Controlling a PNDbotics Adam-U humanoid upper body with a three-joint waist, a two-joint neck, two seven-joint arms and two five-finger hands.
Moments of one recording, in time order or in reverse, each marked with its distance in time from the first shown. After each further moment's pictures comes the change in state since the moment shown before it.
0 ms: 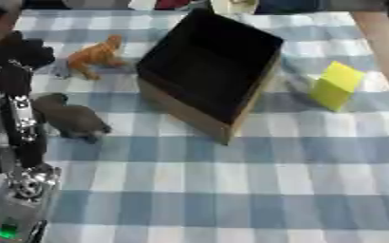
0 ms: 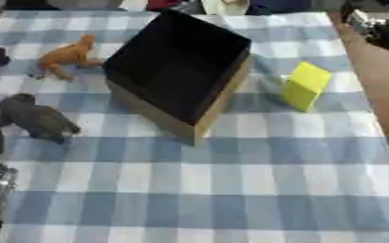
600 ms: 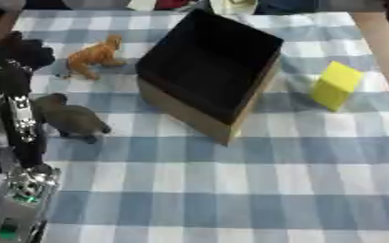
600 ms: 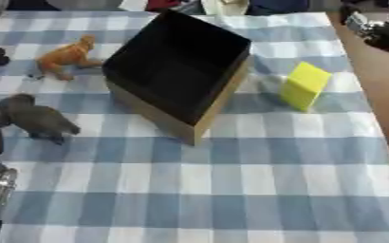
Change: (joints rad) left arm 0.000 0.000 0.000 0.000 0.000 0.000 0.000; right arm 0.007 0.000 0.003 0.003 0.007 -0.020 0.017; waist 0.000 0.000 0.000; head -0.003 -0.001
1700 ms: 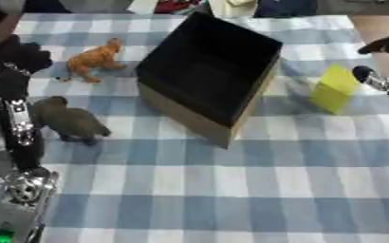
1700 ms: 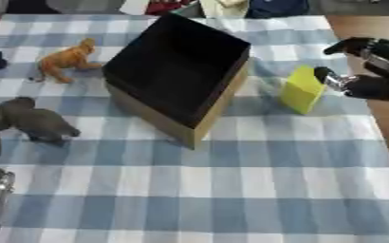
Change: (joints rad) left arm -0.002 0.000 0.000 0.000 0.000 0.000 0.000; right arm 0.048 0.000 0.028 0.148 0.223 -0.159 0.022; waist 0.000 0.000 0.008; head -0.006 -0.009
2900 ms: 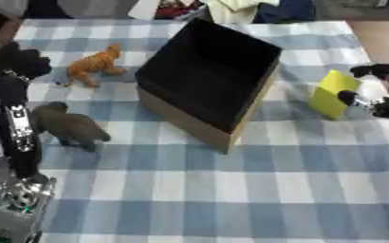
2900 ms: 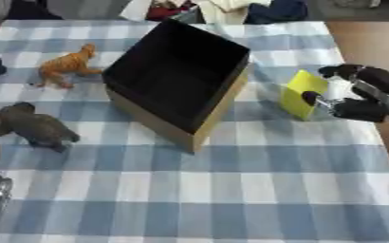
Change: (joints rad) left arm -0.002 0.000 0.000 0.000 0.001 0.002 -0.007; right arm 0.024 0.052 -0.018 0.047 0.034 0.023 -0.027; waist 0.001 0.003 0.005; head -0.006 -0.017
